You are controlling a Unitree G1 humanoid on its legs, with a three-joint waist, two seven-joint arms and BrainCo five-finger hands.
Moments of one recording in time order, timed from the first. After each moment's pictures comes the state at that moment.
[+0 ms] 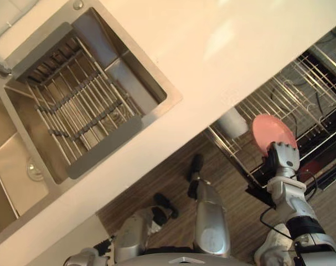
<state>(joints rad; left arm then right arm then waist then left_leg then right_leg) 0.05 0.21 -0.12 1.00 -0.12 0.30 -0.19 -0.21 -0.63 0.03 0.58 -0.83 0.07 -0.57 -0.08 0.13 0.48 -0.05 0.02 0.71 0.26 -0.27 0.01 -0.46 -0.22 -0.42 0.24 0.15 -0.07</state>
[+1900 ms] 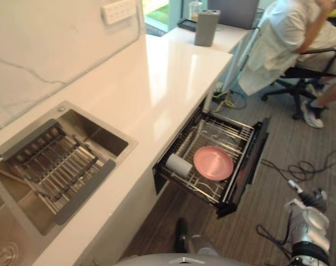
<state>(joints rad) 0.26 0.08 0.17 1.04 -0.08 0.54 -0.18 -0.04 -0.36 -0.59 0.61 0.44 -0.01 -0.24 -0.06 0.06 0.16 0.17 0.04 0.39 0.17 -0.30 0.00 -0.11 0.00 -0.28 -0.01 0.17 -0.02</state>
